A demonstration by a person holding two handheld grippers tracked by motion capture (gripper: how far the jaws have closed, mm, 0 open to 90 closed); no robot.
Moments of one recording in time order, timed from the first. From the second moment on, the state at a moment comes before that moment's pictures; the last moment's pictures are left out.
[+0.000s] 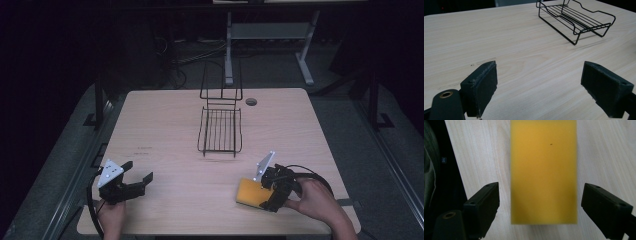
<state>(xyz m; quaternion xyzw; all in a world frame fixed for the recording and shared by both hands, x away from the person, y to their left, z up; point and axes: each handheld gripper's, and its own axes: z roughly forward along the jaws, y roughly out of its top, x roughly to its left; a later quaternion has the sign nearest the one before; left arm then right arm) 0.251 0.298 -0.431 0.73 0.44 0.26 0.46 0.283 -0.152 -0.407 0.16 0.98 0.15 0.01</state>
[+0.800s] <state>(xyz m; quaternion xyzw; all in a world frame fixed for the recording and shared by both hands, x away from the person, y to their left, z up) 0.250 0.301 -0.430 0.72 0.44 0.26 0.47 0.291 -0.132 -0.420 0.15 0.98 0.13 0.01</state>
